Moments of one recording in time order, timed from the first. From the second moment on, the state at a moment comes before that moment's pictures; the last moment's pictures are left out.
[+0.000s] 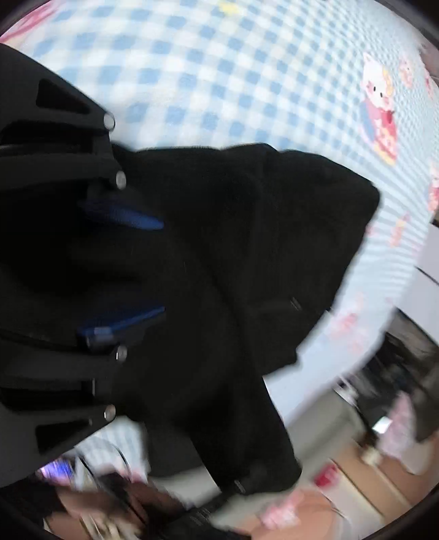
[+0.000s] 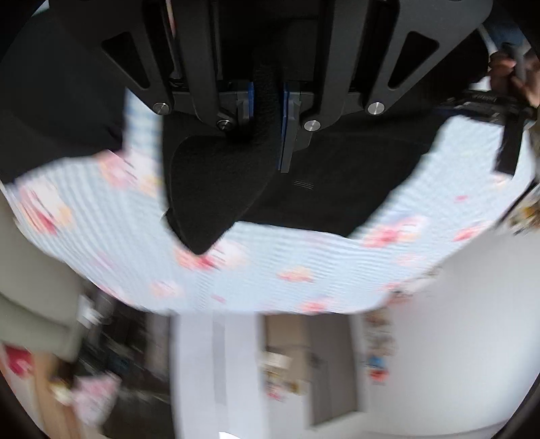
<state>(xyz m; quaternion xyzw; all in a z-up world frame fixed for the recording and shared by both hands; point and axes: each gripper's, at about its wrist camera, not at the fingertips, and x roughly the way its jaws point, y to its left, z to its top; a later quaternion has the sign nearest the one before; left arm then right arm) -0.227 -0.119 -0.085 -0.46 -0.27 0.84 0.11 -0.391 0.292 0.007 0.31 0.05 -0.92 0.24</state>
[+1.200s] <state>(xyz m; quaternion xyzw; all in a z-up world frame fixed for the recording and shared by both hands) -0.235 -0.162 -0.087 -0.46 -0.28 0.84 0.09 -0.402 0.293 -0.070 0.46 0.05 -0.86 0.21</state>
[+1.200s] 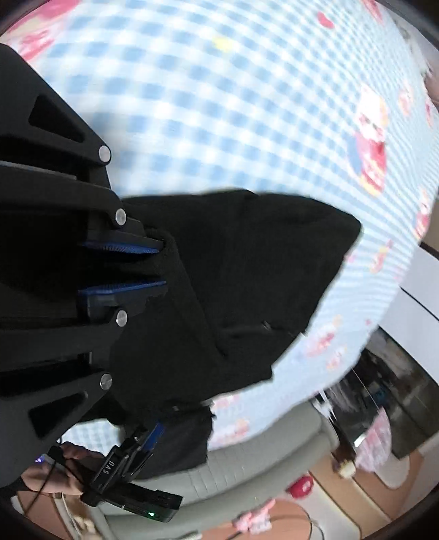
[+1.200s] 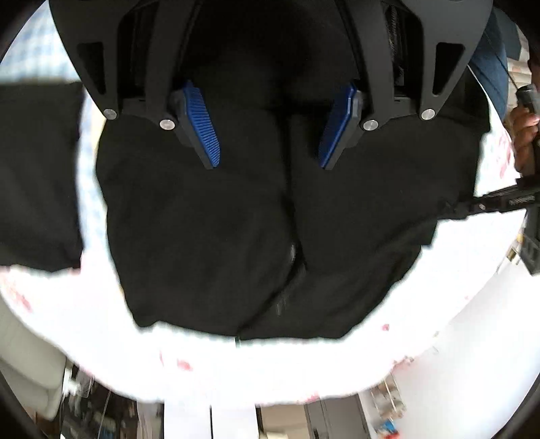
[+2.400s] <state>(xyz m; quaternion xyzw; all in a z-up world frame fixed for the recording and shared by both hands) -0.244 -0.230 -0.109 -0.47 -0.28 0.84 -0.02 -0.369 0.336 -0.088 0.49 -0.01 -0.85 0.19</state>
